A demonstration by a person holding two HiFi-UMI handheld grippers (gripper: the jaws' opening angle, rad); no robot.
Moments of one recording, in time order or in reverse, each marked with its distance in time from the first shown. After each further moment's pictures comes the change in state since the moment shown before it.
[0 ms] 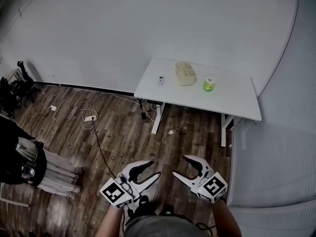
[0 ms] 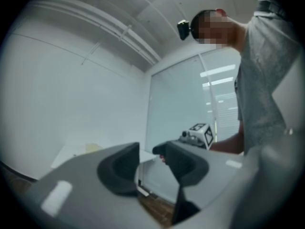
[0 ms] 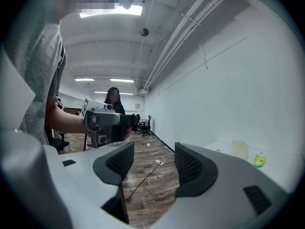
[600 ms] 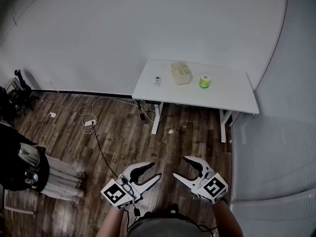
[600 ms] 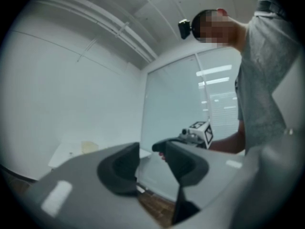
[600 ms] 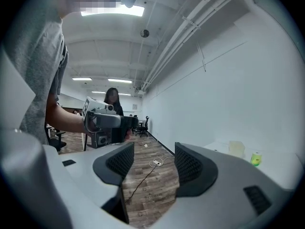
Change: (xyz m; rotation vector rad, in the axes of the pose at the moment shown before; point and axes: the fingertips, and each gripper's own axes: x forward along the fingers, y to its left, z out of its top) left arm -0.017 -0.023 -0.001 0.005 0.028 -0.054; right arm -0.012 0.030 0.005 -0.006 -0.012 -0.043
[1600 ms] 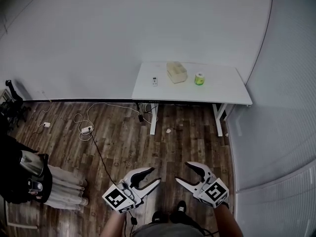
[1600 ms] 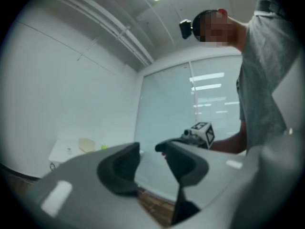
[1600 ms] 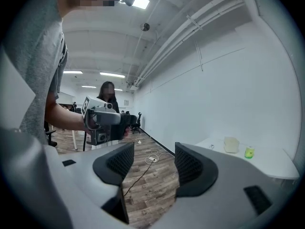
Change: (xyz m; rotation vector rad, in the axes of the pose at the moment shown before) left arm -0.105 -0.014 -0.013 -0.027 -0.019 -0.093; right arm 0.024 0.097 -0.007 0.009 0.048 -0.140
